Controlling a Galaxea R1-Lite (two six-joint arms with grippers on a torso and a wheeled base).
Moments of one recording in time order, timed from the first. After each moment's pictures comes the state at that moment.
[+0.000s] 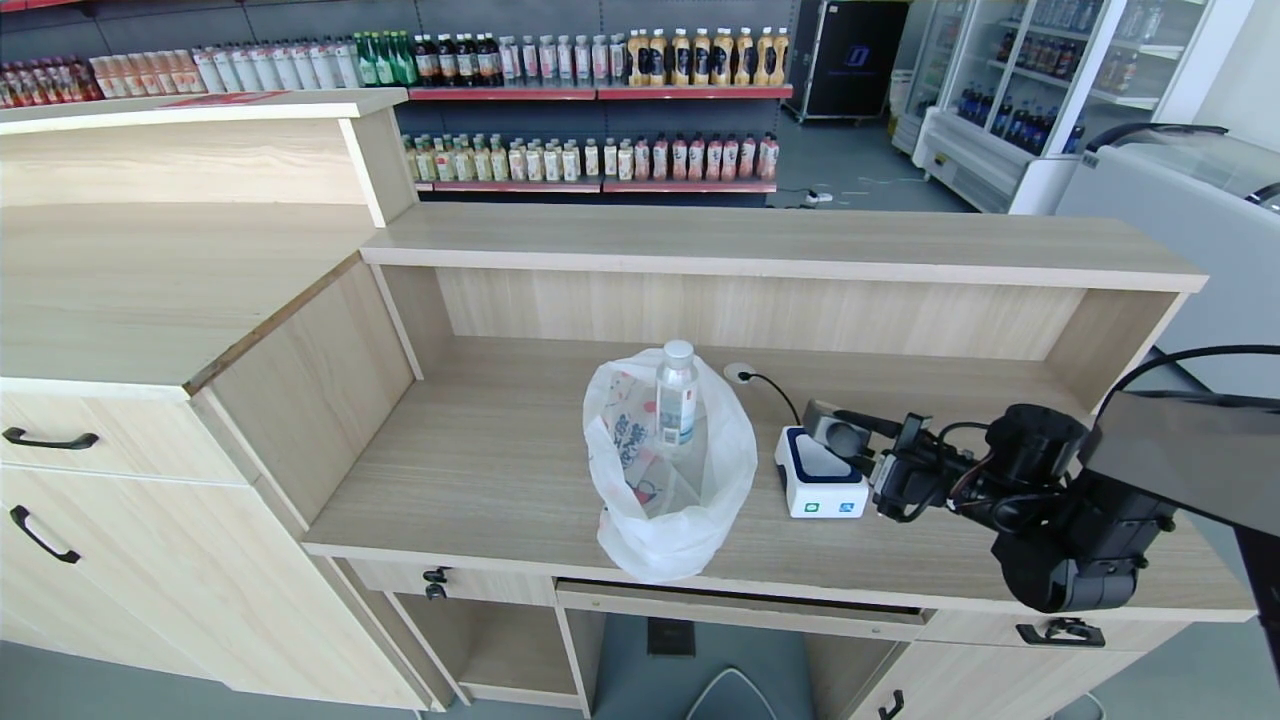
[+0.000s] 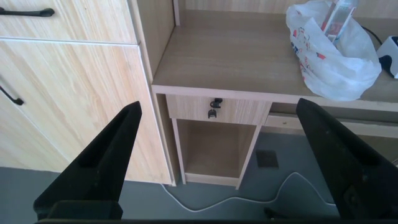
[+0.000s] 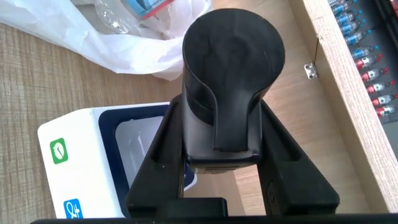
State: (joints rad) left arm 0.00 0.00 0.00 0.00 0.00 0.00; right arm 0.05 2.40 -0.85 -1.57 0.73 -1.20
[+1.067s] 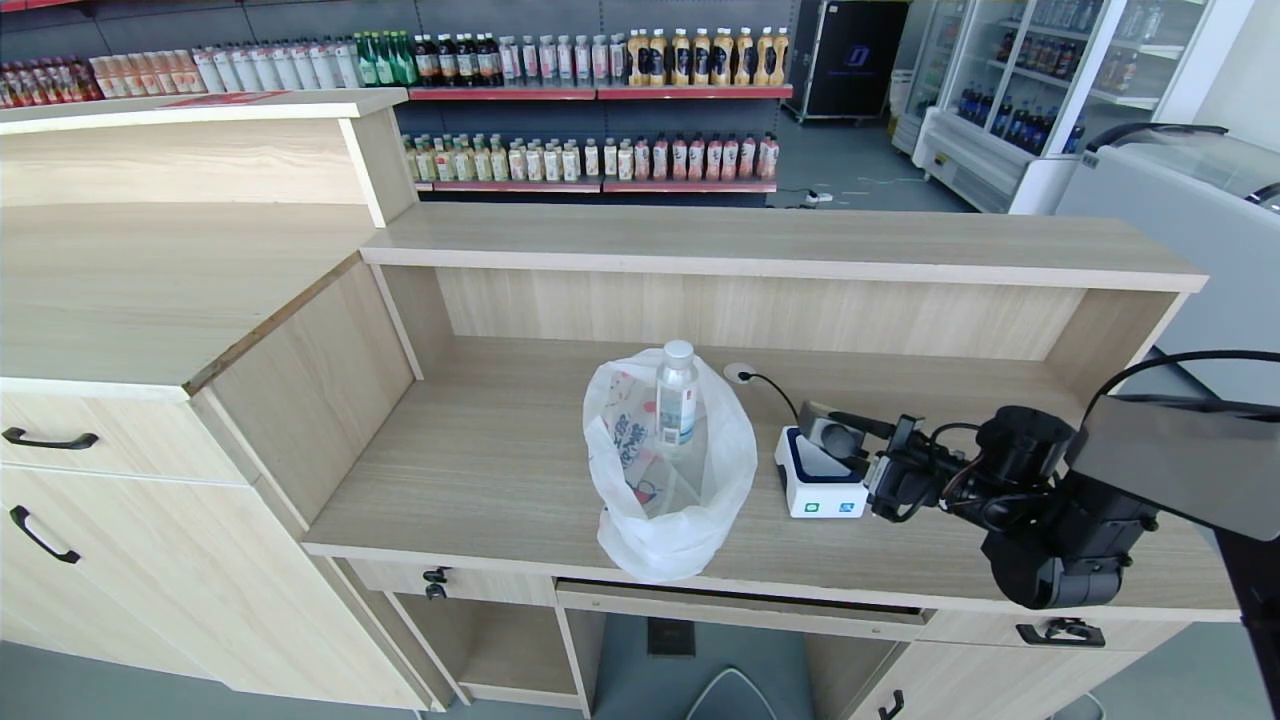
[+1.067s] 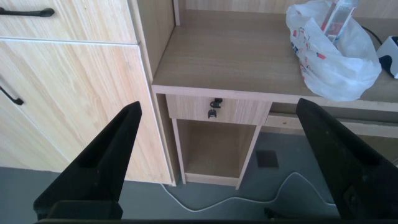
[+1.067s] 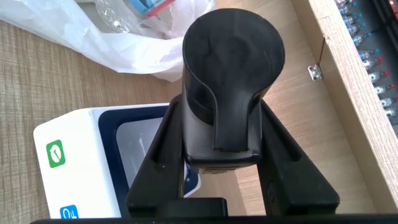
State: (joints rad) left arm 0.00 0.00 0.00 0.00 0.00 0.00; right arm 0.05 2.43 -0.89 -1.57 0.75 -1.20
